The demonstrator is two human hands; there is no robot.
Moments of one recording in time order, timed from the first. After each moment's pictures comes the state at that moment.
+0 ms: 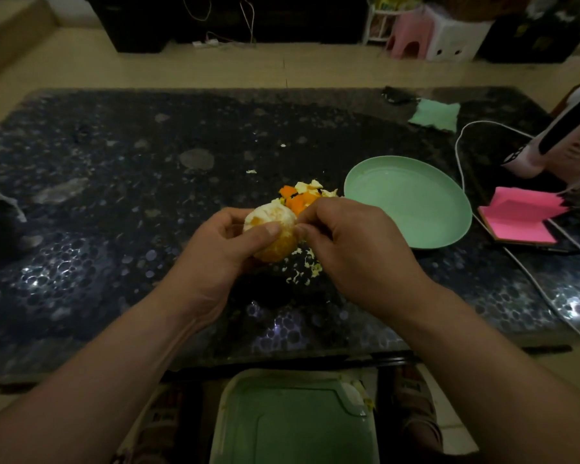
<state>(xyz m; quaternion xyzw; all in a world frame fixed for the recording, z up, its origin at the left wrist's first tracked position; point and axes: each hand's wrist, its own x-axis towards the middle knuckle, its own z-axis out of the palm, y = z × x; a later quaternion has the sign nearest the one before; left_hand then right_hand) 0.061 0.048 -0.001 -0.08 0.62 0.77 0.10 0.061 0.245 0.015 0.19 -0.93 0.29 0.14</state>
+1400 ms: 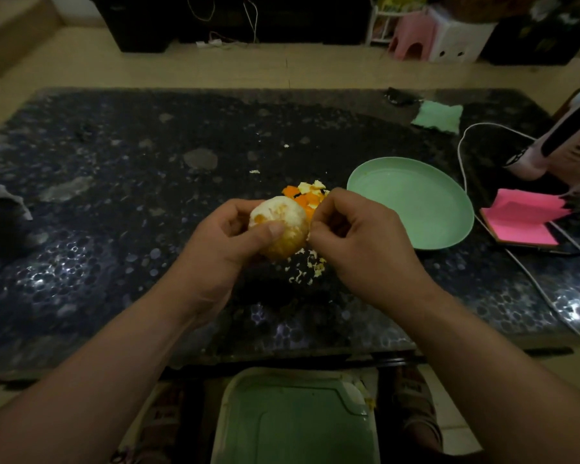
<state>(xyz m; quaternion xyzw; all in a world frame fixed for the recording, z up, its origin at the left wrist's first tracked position) 0.063 0.041 0.002 -0.03 0.63 0.77 0.09 0.065 0.246 0.018 0.11 -0.89 0.44 0.09</state>
